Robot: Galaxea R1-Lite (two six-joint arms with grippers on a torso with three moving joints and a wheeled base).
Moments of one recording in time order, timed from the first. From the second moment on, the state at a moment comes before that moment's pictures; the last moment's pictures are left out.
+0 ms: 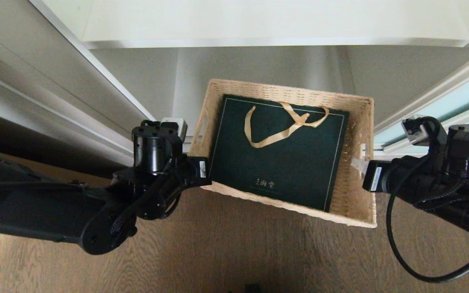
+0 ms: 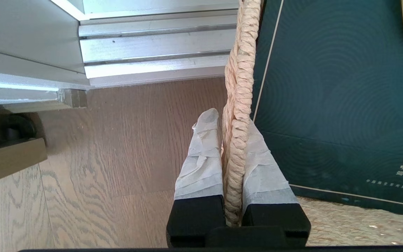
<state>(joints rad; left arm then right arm) -0.59 1.85 -0.90 -0.76 0.38 -0.12 0.45 1.52 -0.70 -0.64 -0.11 0.25</state>
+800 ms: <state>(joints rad) -0.58 1.86 -0.88 -0.79 0.38 -0.11 0.45 1.48 -0.65 -0.66 -0.10 0.24</state>
